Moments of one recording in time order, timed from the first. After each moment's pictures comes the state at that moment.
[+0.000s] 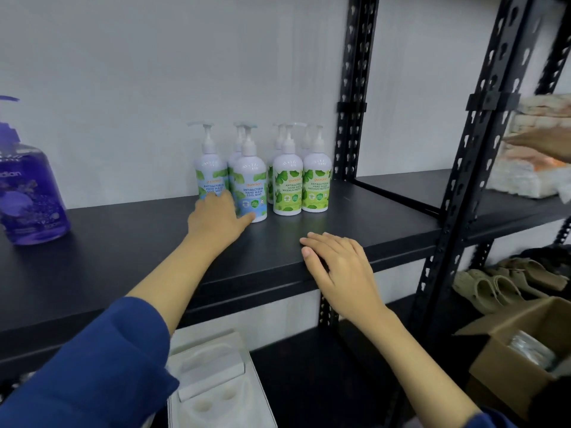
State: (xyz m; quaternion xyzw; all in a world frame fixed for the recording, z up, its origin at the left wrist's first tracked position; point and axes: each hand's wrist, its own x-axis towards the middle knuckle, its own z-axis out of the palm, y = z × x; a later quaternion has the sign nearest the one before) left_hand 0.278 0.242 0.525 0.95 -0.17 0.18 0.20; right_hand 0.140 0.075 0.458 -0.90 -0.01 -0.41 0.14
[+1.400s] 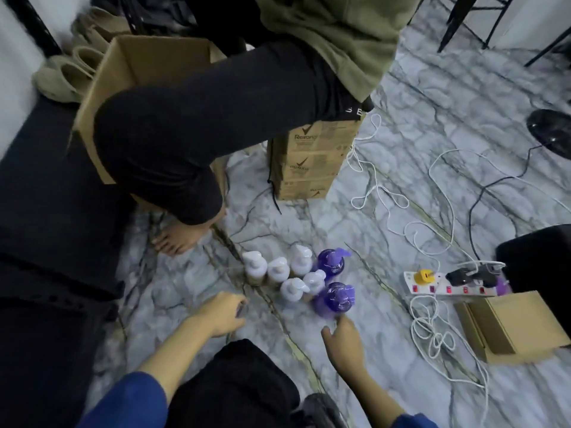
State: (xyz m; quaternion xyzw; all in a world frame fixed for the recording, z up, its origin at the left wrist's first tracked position) left_hand -0.065 -0.065 0.075 0.54 -0.72 -0.39 -0.19; right_hand -0.305 0.040 0.023 -0.40 0.84 -0.12 0.34
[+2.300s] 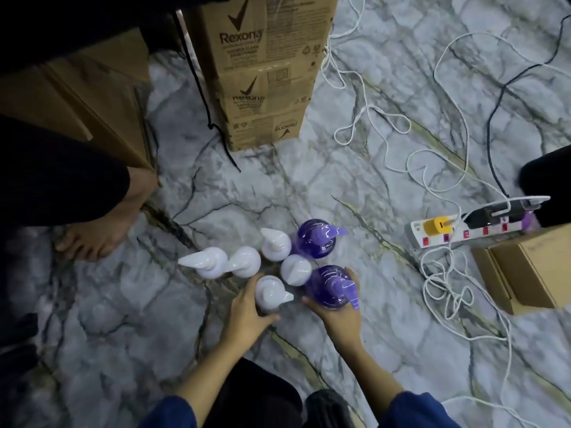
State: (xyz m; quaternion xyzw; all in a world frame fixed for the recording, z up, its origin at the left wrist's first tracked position) left_hand -0.167 -0.065 -0.093 0.56 -0.65 -0.50 0.13; right_hand -0.344 0.005 -0.079 -0.20 0.80 -0.40 0.40
